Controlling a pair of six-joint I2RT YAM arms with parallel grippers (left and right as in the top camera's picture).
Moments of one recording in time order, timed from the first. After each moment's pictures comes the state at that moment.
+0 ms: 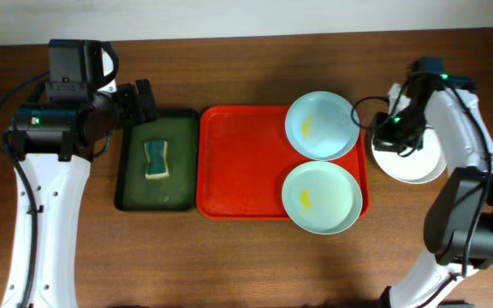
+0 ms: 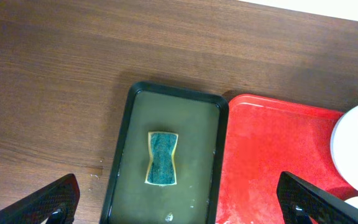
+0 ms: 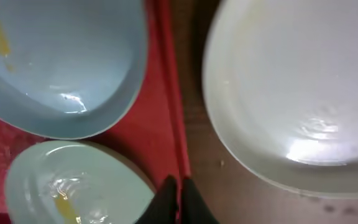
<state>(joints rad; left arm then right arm) -0.06 1.51 1.71 -1.11 -0.05 -0.21 -0.16 1.94 1.55 -1.14 -0.18 0.02</state>
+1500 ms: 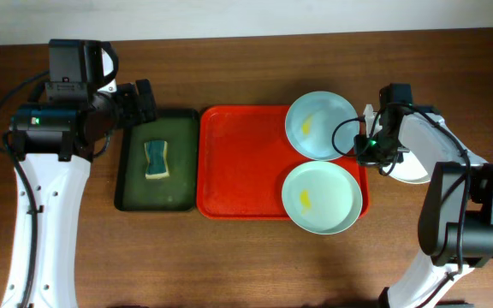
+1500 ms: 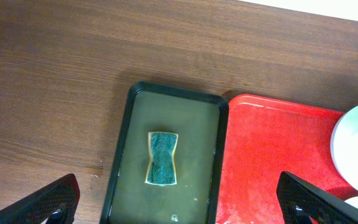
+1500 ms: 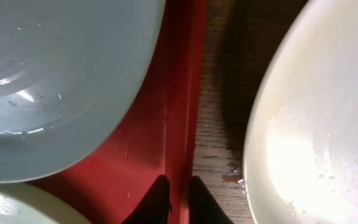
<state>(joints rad) -0.06 1.51 1.71 -1.11 -0.05 -0.21 -0.09 1.94 1.28 -0.81 -0.10 -0.08</state>
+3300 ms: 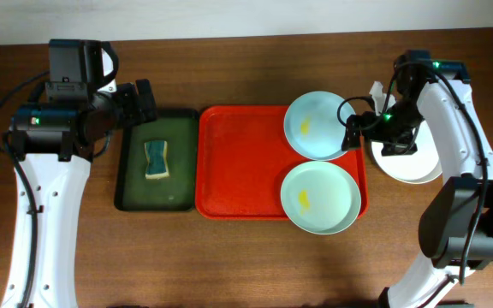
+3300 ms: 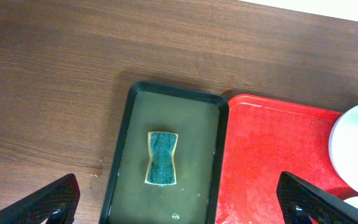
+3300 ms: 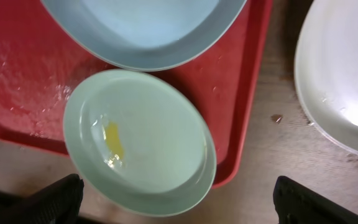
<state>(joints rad) -0.06 1.51 1.71 -1.11 -0.05 -0.21 -0.09 1.92 1.67 -1.40 -0.29 -0.06</state>
